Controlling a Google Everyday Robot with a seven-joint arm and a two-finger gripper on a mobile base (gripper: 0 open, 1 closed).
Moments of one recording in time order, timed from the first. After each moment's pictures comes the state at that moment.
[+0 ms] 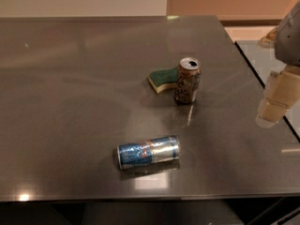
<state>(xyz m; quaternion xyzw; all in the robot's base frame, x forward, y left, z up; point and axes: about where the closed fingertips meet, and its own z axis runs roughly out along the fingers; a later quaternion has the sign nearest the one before) 0.438 -0.217 0.976 -0.60 0.78 -0.03 0.16</state>
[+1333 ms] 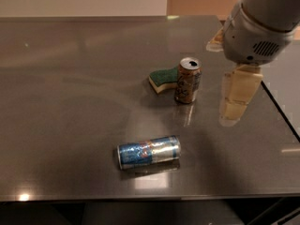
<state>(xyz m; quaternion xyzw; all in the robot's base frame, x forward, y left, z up) 0.445 -0.138 0.969 -0.69 0.71 -0.01 0.14</state>
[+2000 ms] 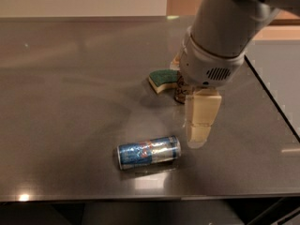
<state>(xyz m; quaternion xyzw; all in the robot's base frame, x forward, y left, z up) 0.422 -0.071 0.939 -0.74 0.66 0.01 0.12</state>
